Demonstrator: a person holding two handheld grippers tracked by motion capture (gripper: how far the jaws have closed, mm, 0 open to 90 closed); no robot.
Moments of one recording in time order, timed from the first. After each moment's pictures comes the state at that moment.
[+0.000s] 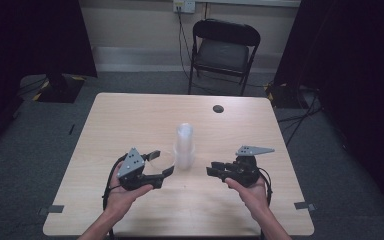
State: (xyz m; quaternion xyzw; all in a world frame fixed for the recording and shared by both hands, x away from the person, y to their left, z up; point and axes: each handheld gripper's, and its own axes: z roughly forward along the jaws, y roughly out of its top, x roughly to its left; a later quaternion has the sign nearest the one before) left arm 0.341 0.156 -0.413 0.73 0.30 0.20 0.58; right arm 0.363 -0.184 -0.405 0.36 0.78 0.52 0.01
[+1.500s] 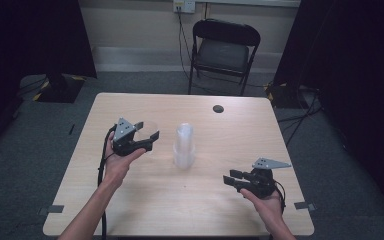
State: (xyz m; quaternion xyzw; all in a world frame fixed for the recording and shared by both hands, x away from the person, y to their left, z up) left arm 0.428 0.183 -0.409 0.70 0.39 0.28 0.54; right arm 0.344 -0.228 -0.434 0.40 0.77 0.50 0.06
